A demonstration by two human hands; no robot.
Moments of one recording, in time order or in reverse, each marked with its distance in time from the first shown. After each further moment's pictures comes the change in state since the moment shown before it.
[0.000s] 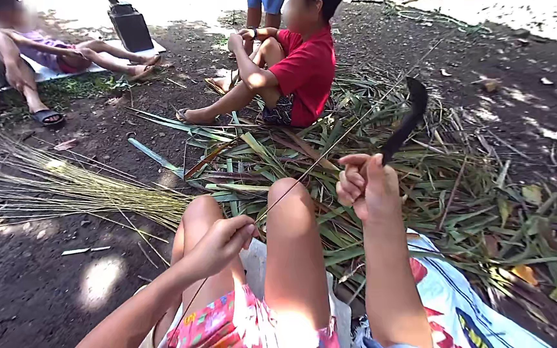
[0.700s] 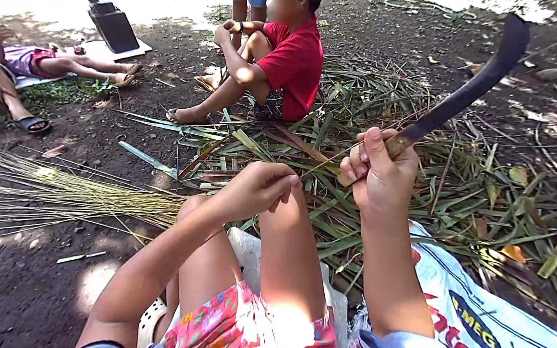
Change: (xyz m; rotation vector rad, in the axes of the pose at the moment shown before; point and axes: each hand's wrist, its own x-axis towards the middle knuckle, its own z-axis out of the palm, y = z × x) left_hand 0.088 0.048 -0.005 -0.014 -0.162 0.135; right_hand 0.001 -0.025 0.018 -0.019 0.233 -0.216
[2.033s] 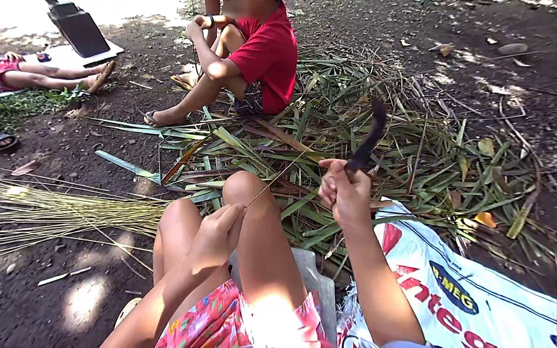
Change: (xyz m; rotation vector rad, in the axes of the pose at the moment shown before) left_hand -0.055 -0.056 0.059 0.650 0.457 0.254; right_hand -0.037 0.035 -0.054 -0.105 0.011 0.168
